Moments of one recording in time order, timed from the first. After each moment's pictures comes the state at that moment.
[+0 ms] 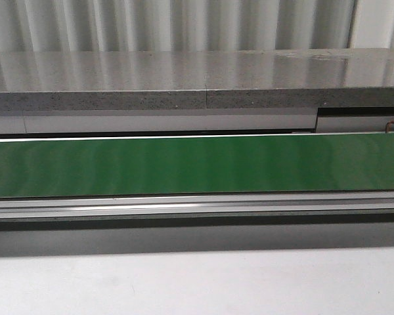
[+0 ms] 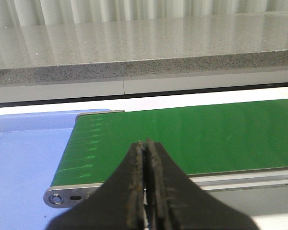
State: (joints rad) left arm -0.05 0.00 0.00 -0.02 0.20 0.06; right arm -0.02 -0.01 -0.04 -0.07 0.19 0.06
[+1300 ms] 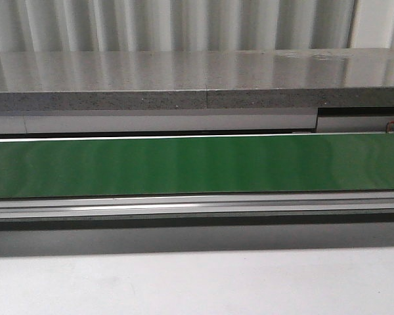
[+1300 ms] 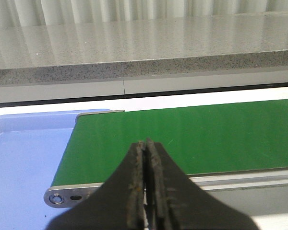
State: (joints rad) left arm -0.05 0.00 0.00 -0.02 0.20 0.06; right arm -0.02 0.95 -0.85 -0.06 0.70 0.06
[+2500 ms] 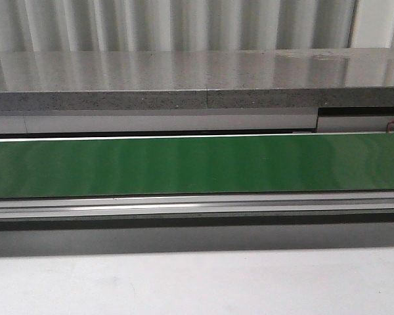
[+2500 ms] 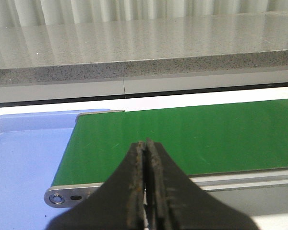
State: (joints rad) left arm -0.05 0.00 0.00 -0.02 0.20 0.06; right arm -0.38 1.52 -1.07 -0.08 0.81 0.06
